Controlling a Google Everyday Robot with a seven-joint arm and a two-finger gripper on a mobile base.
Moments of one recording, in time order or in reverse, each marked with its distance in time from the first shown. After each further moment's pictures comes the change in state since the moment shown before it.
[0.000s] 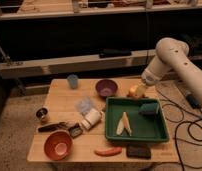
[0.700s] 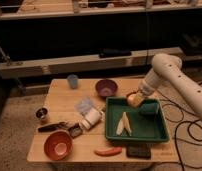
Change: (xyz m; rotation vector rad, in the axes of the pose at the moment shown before) arm -0.023 0.019 0.080 -0.001 0.000 0.001
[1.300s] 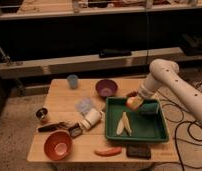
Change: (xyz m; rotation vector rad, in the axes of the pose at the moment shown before) arm -0.003 0.003 0.010 0.000 0.000 0.001
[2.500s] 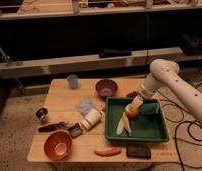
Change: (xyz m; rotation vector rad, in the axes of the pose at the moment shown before) arm 0.000 0.000 0.000 0.000 0.000 0.000
